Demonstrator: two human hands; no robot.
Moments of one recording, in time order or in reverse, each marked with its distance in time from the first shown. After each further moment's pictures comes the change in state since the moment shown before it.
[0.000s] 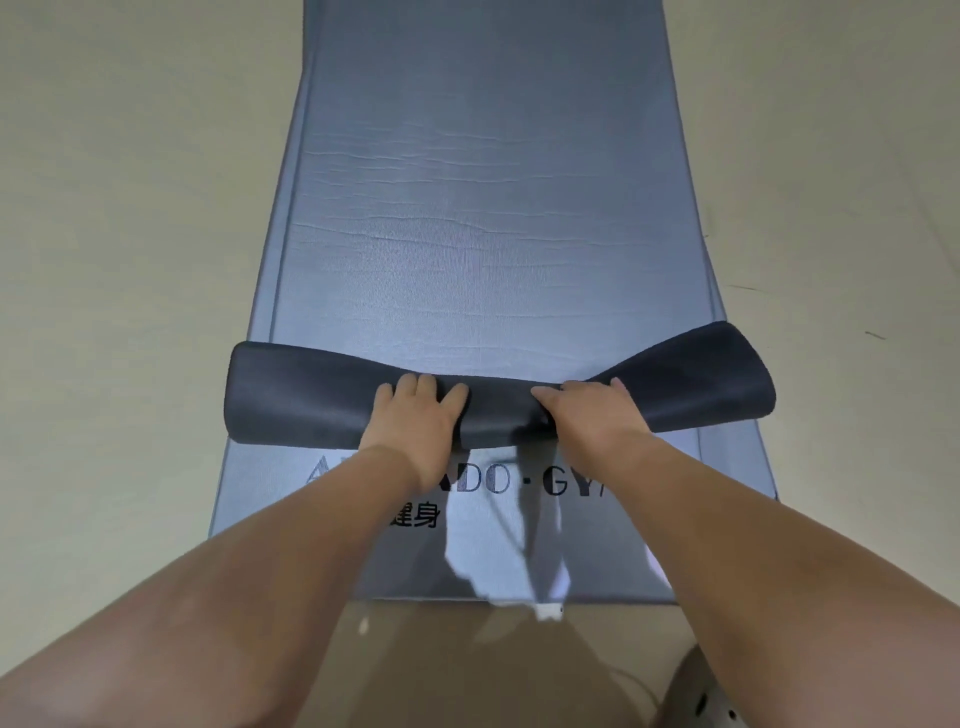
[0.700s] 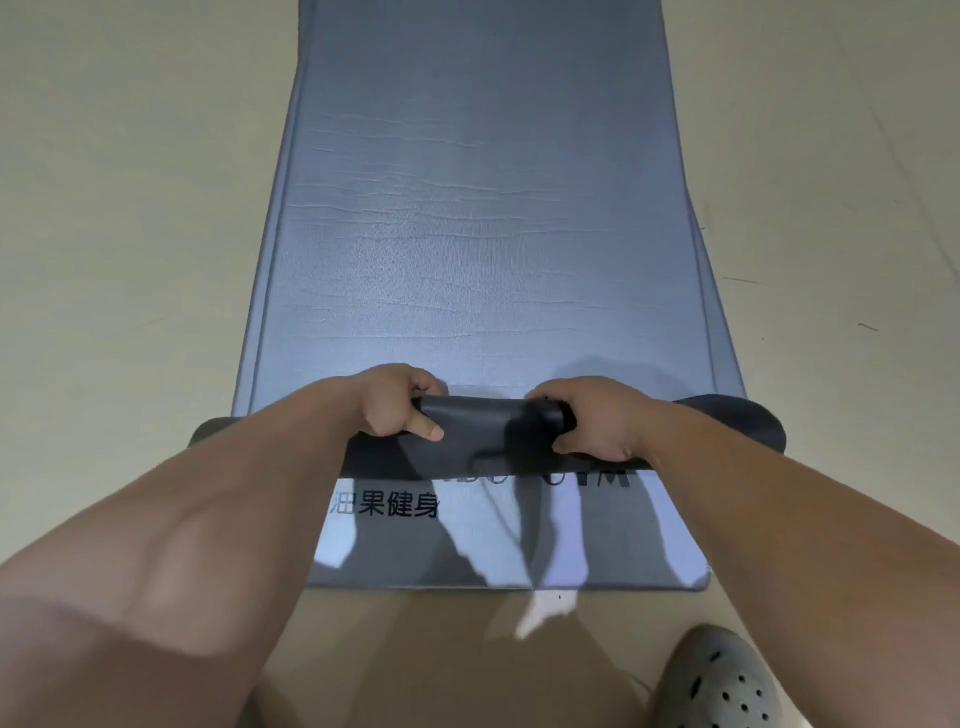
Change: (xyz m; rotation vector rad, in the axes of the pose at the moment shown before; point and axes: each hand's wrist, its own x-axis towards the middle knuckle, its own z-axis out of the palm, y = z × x) left_hand 0.017 -0.054 -0.027 -0.907 -0.447 0.023; right_hand -0.006 0.028 -0.003 0.397 -0.072 -0.171
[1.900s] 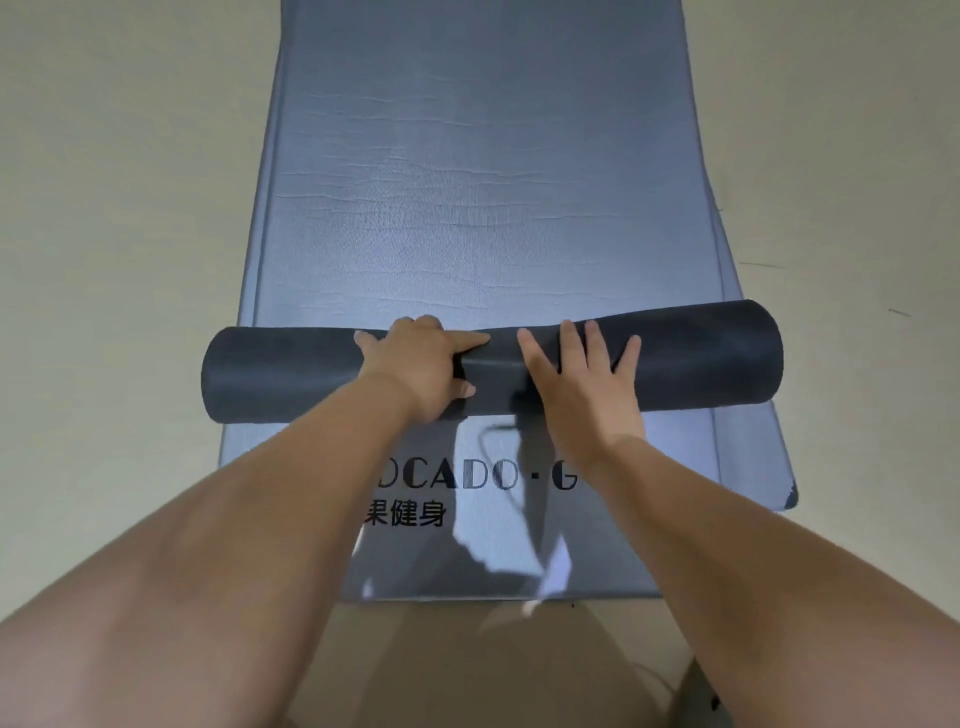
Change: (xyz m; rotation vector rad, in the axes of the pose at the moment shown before) left_hand 0.016 0.047 0.000 0.585 0.373 -0.033; right_hand 0.026 -0.029 0.038 -0.498 0.396 0.190
